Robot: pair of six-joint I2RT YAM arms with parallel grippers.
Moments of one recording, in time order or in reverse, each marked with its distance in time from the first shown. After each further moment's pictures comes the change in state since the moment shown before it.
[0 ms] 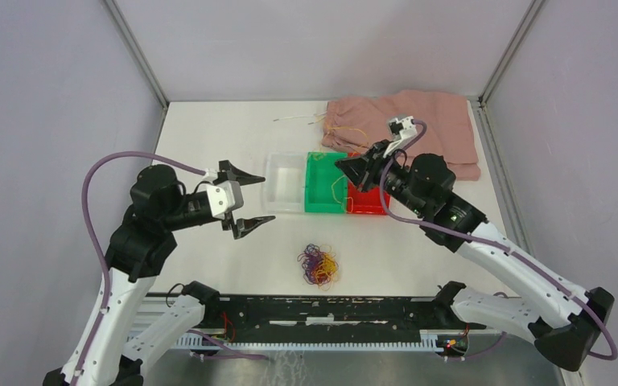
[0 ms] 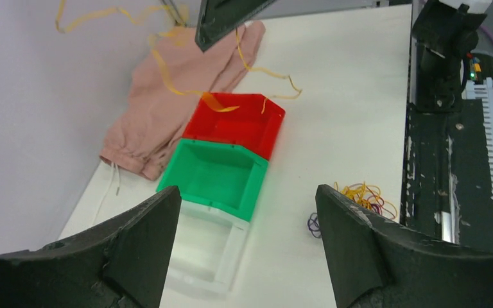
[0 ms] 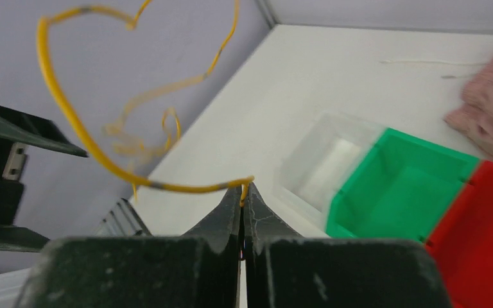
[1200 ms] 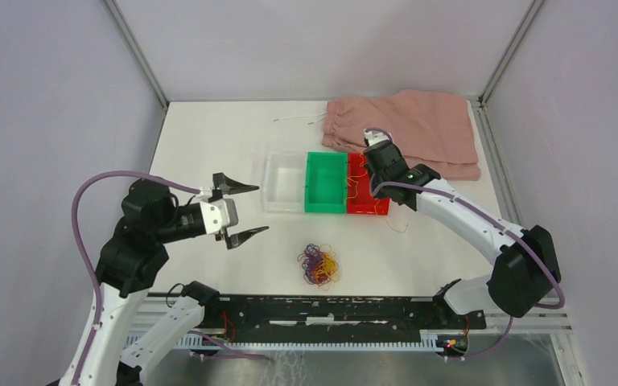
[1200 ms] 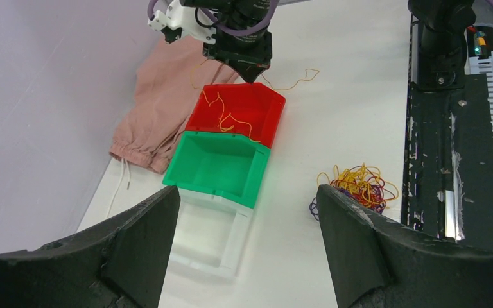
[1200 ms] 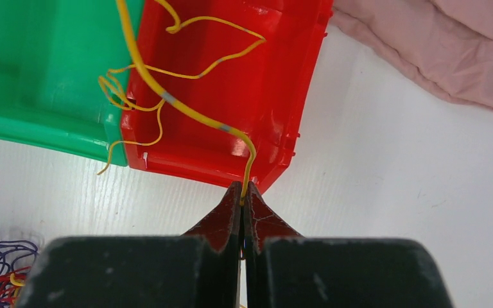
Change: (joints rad) left arm 0.000 -0.048 0.002 -0.129 -0.014 0.098; right arm -0.171 0.393 0.117 -0.650 0.411 -0.273
